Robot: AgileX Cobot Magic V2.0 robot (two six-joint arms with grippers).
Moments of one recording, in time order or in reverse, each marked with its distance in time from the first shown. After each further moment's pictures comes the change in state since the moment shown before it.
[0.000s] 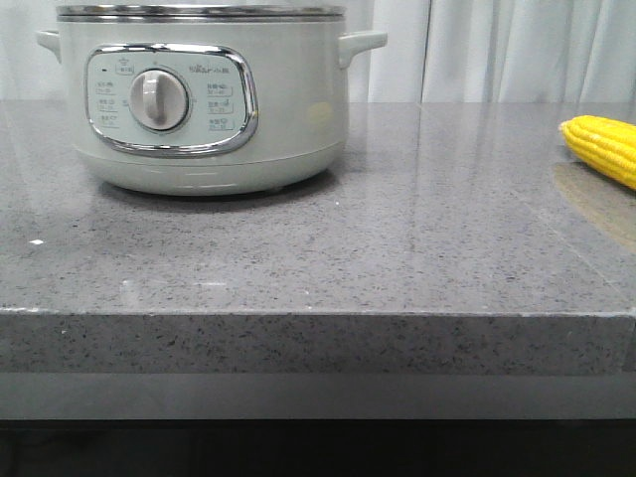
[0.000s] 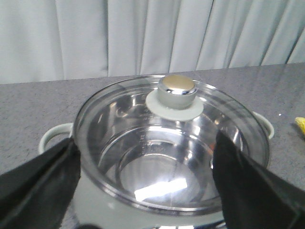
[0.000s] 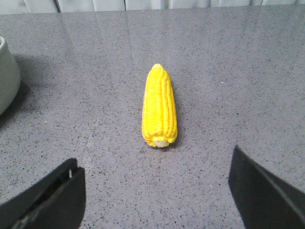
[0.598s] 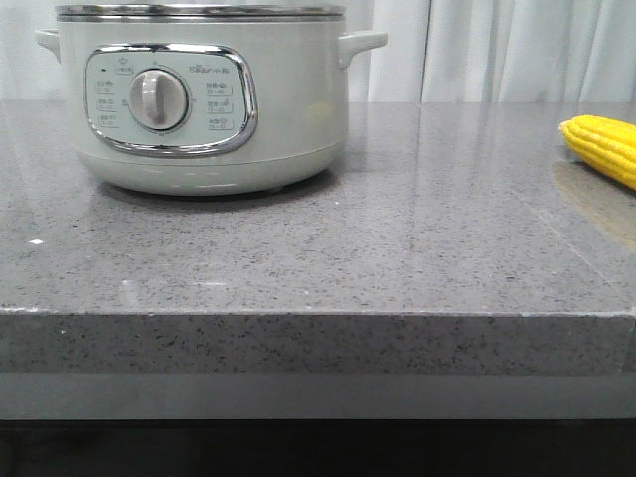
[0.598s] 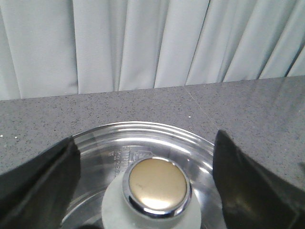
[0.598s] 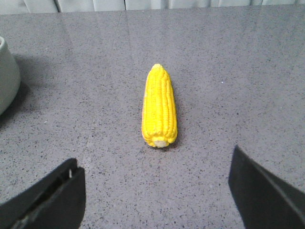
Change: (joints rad) left arm -0.028 0.478 -0.438 -0.054 -0.013 -0.002; right arm 0.000 0.000 0.000 0.000 0.000 0.000
